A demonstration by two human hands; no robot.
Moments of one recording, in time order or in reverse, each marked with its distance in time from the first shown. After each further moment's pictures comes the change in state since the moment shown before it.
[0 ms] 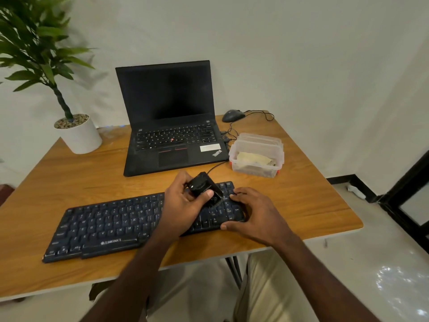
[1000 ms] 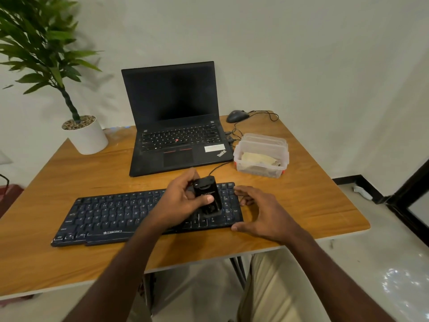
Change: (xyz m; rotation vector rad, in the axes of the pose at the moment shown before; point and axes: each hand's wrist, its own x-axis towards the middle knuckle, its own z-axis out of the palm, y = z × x) left_hand 0.010 0.025 -0.030 0.066 -0.309 -0.096; right_hand 0.005 0.011 -0.007 0.196 -0.092 -0.072
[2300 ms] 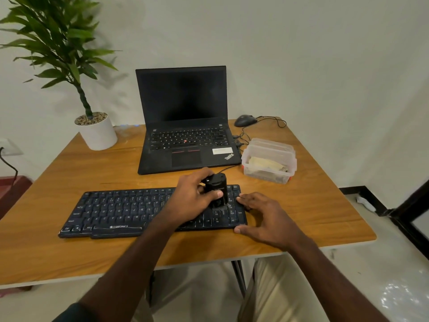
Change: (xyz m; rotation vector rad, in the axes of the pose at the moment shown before) left_hand 0.018 -0.016 0.005 0.193 0.128 0.109; right_hand 0.003 0.001 0.003 -0.111 -0.017 -0.077
